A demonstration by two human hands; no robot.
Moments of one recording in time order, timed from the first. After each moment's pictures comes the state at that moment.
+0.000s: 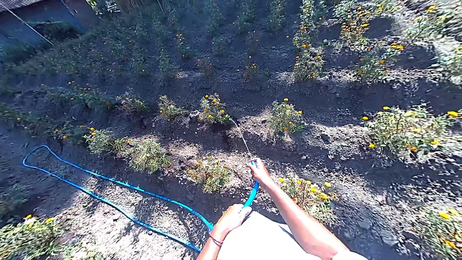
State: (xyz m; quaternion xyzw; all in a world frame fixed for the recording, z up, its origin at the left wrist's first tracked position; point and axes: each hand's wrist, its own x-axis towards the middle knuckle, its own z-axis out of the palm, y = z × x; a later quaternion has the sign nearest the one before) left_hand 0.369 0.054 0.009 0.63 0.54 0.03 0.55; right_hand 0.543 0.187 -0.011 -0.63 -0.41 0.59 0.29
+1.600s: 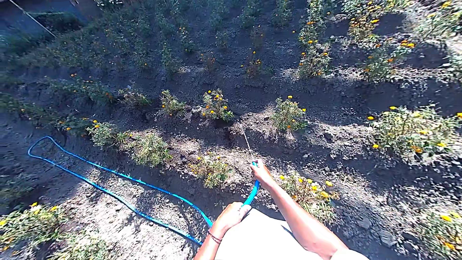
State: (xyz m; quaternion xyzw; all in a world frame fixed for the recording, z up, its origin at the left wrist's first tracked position) left_hand 0.363 0.042 0.005 0.63 0.55 0.04 0.55; right_hand 0.537 0.179 -0.018 -0.65 -0.41 0.59 0.24
